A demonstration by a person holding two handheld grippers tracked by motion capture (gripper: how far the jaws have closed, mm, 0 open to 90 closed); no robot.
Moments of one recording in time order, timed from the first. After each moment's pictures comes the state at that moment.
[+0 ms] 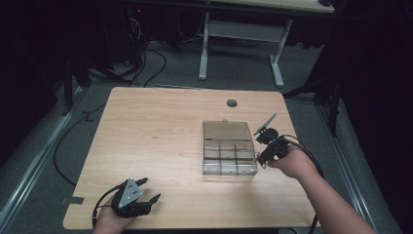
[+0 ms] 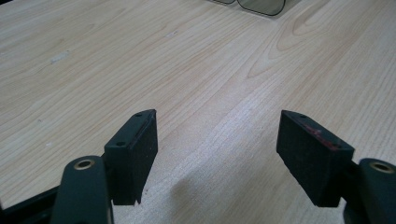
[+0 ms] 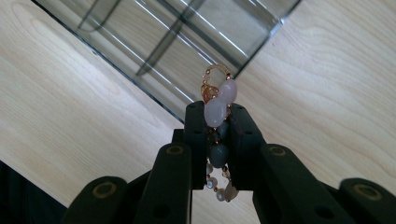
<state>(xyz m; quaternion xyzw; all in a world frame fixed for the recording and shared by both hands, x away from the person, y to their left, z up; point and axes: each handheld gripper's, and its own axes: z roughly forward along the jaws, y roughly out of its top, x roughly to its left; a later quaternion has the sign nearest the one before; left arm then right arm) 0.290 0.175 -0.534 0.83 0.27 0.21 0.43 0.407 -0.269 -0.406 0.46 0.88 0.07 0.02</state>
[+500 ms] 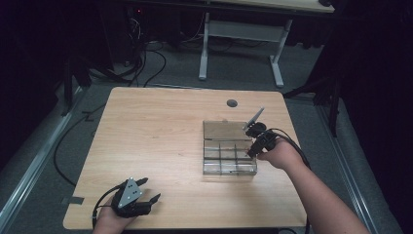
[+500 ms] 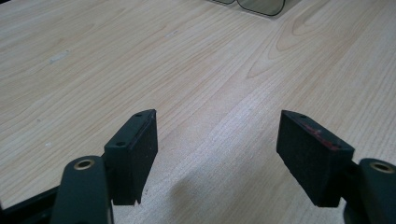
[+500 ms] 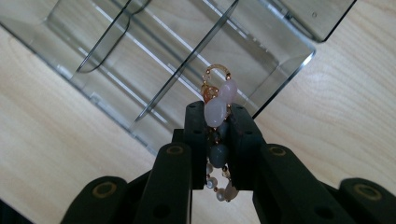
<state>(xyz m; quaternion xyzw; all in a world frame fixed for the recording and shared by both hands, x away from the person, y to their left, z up) 0.290 0.175 -0.534 0.83 0.27 0.21 0.43 0.438 -0.246 -0.417 0.45 0.89 0.07 0.02</state>
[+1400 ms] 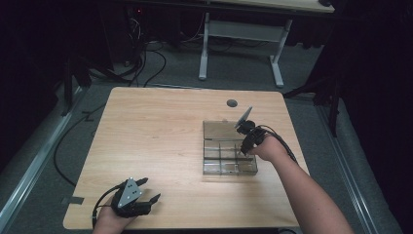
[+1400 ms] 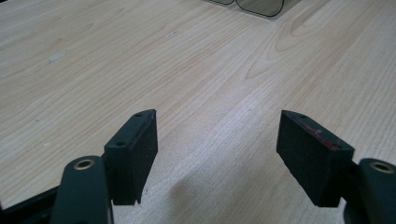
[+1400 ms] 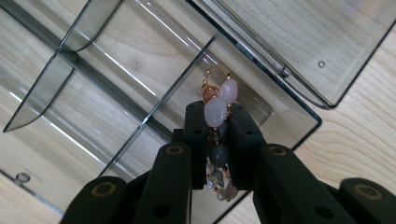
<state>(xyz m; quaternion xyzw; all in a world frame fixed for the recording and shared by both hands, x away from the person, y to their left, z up) 0.290 0.176 -0.533 0.83 0.27 0.20 0.44 0.483 -0.236 -0.463 0.45 0.89 0.04 0.01</state>
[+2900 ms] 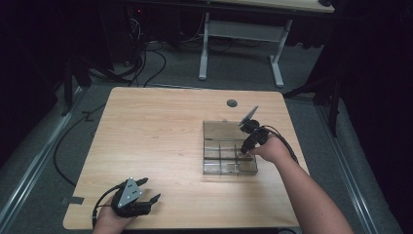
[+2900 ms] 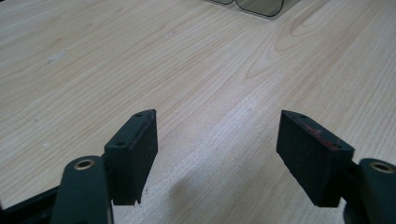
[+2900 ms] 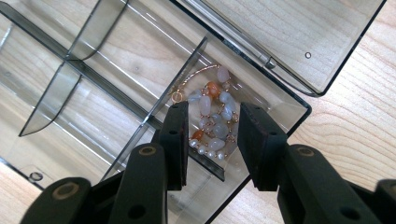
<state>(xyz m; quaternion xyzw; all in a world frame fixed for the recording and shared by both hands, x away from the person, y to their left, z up) 0.291 0.176 -0.533 0.83 0.27 0.20 0.43 0.478 -0.245 -0.455 0.48 0.87 0.07 0.00</state>
